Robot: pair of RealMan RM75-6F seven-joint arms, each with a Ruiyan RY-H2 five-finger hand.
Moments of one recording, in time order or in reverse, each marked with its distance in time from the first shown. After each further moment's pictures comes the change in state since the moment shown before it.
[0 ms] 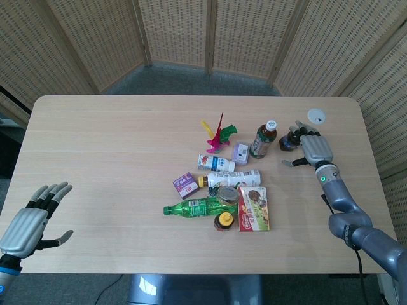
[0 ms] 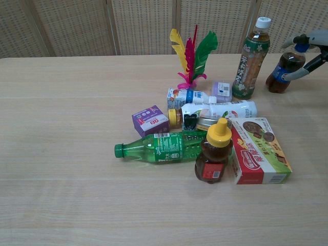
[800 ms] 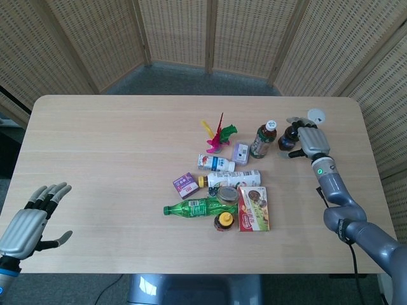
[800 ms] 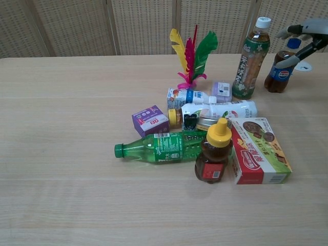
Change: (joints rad) left arm 0.010 0.013 0.001 -0.024 -0.004 0.009 0.021; right arm 0.048 -0.051 0.055 0.100 -0.041 0.008 0.096
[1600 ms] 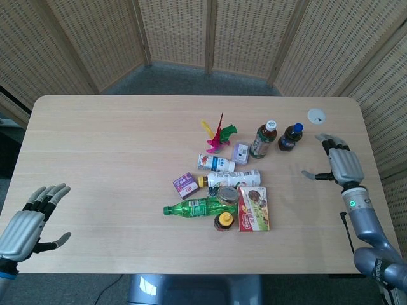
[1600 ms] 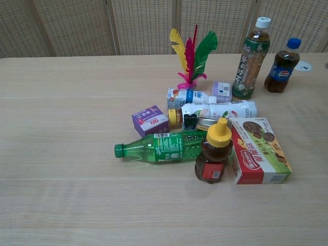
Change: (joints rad) left arm 0.010 -0.006 0.007 0.032 0.047 0.018 -0.040; right arm -0.253 0.265 -0.018 -0.484 0.048 0.285 -0.125
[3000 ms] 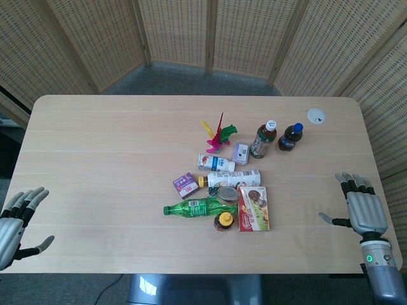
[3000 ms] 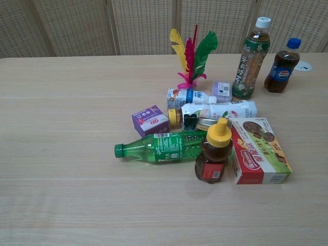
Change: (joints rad) left arm 0.070 0.002 0.025 0.085 0.018 0.102 -0.078; right arm -0.254 0.207 -0.170 -0.535 0.027 0.379 -0.409
